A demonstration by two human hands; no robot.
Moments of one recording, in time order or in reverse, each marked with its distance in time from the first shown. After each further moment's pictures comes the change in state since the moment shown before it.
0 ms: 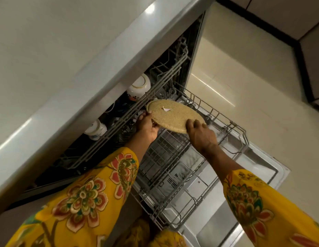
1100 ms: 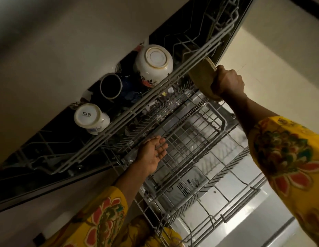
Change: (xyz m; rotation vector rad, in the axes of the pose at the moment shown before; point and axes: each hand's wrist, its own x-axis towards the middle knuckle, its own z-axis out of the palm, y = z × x) left_hand 0.056 -0.064 -0.097 0.143 -0.027 -0.179; right_hand 0.147 0.004 -0.043 0.186 0.189 0.228
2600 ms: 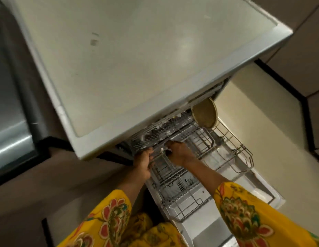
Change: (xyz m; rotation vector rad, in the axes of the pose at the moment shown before) left_hand -0.202 0.015 -0.068 -0.099 0.216 0.152; right_hand -0.260 -0.122 -0.022 0.033 -0.462 -0.419
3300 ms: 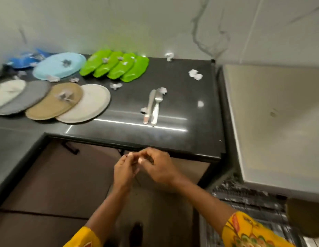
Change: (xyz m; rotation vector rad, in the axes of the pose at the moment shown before) left_hand -0.181 0.048 -0.372 -0.581 0.450 0.641; right_hand -0.146 -0.420 0.078 0.128 -0.195 -0.871
